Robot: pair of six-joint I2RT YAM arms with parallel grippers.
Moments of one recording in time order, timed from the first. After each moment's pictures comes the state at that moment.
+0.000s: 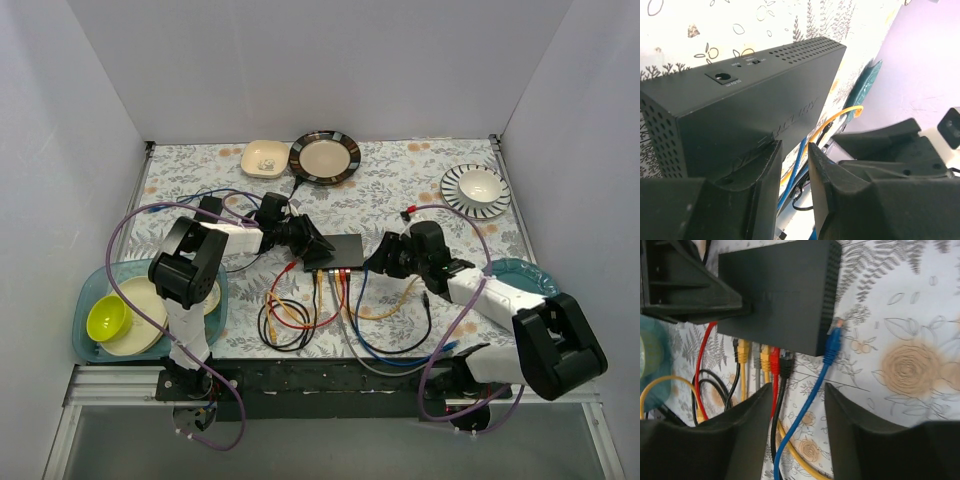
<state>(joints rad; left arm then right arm) -0.45 1.94 1.02 0.15 0.67 -1.10 0.45 1.27 0.54 0.07 -0.26 0.63</state>
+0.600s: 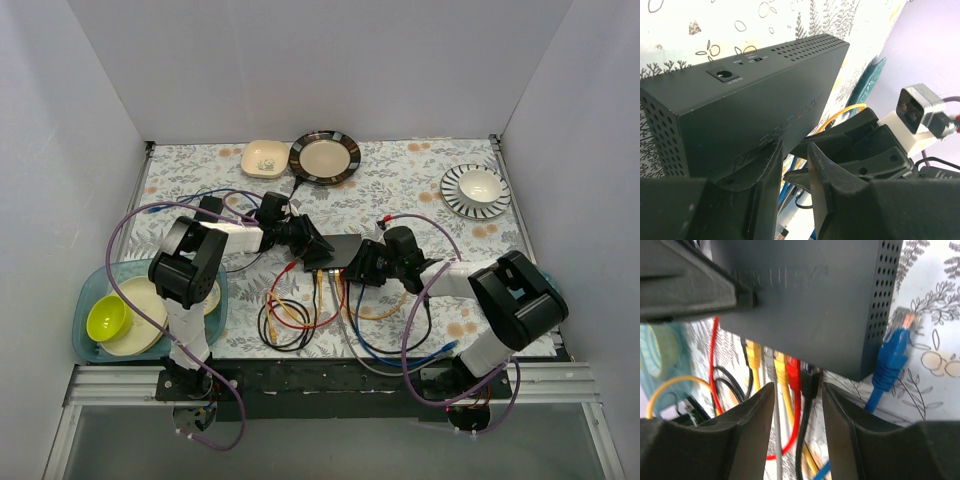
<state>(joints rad) -0.45 1.94 1.04 0.10 0.67 -1.07 0.58 1.57 0.57 0.30 -0.34 0.81</state>
